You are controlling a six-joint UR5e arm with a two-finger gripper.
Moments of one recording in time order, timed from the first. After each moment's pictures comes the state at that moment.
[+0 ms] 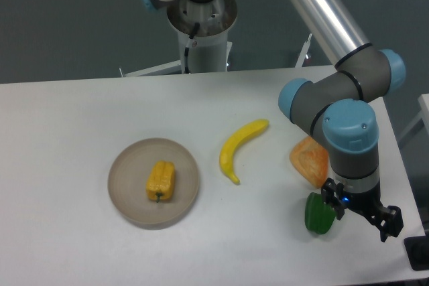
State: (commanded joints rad) arm 2.28 -2.24 -1.11 -0.93 1.70 1.23
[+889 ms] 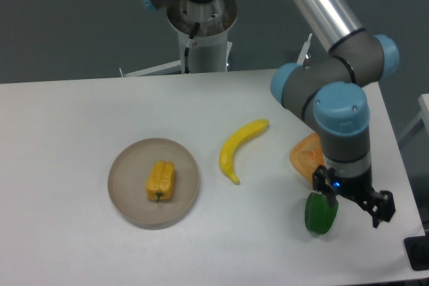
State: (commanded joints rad) arm 2.26 -2.06 -1.29 -0.97 1.68 1.08
